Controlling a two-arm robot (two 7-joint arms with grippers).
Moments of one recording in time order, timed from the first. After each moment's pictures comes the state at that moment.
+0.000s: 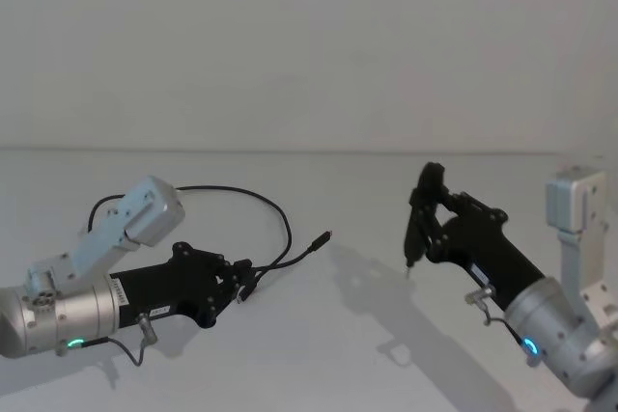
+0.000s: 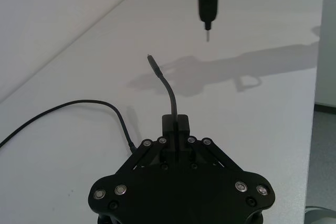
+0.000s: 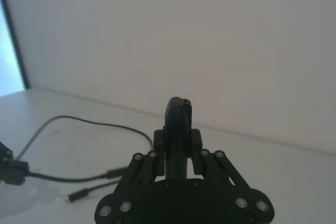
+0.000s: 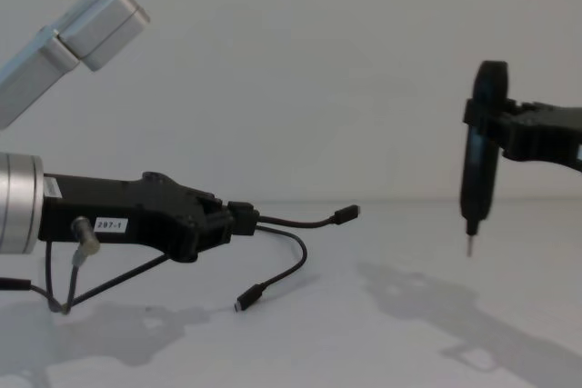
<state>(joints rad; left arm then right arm) -0.42 0.55 0.49 -1.52 -0.36 0.12 -0.72 0.16 0.33 -0.26 -1.62 0.37 -0.01 0.28</state>
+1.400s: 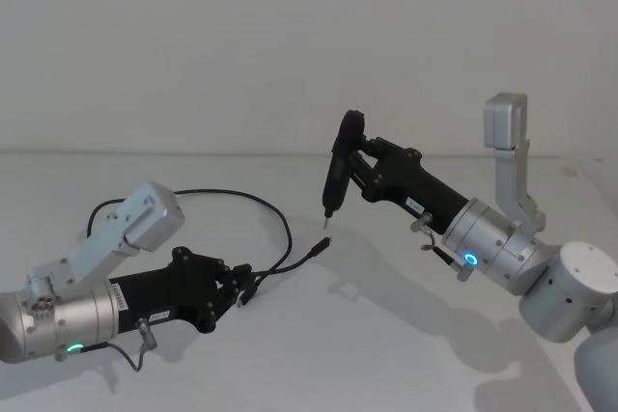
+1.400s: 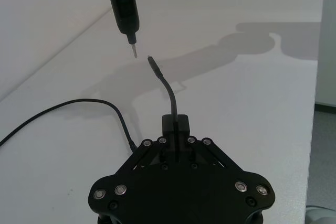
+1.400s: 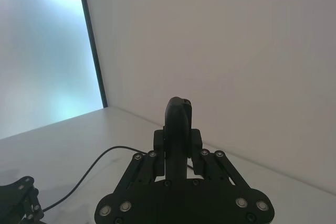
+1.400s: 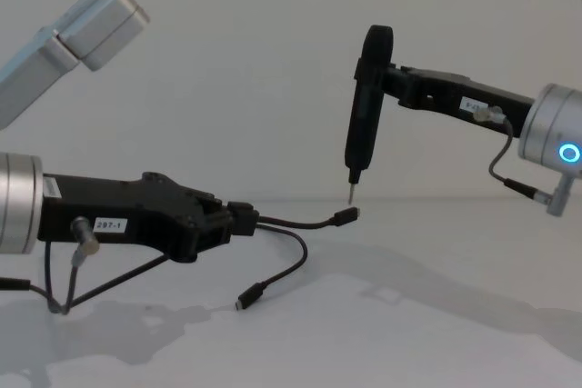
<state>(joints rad) -0.42 0.55 0.49 -1.52 -0.36 0.12 -0.72 0.61 0.21 -0.36 -1.04 0.56 -0.11 0.71</state>
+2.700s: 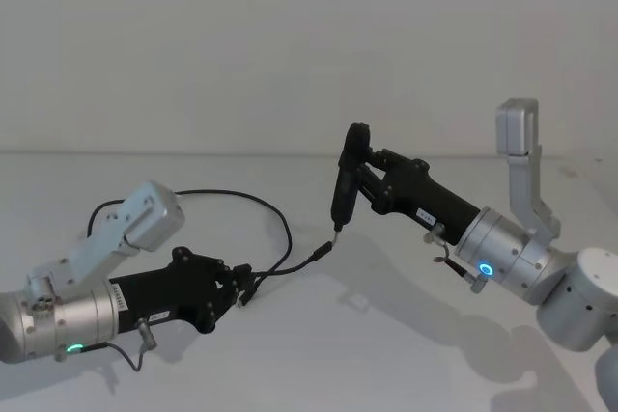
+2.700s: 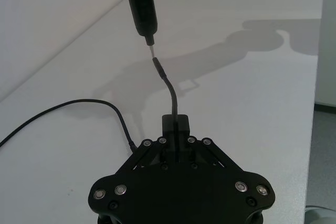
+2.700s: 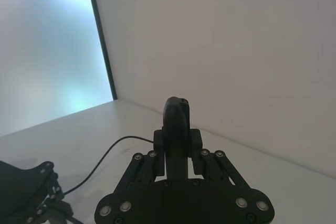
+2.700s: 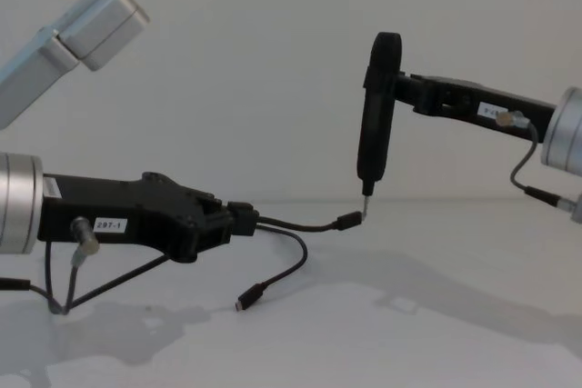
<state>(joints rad) -0.42 0.55 0.49 -1.52 -0.36 0.12 -0.72 0.58 0.27 -0.39 -1.11 0.61 -0.05 0.72</state>
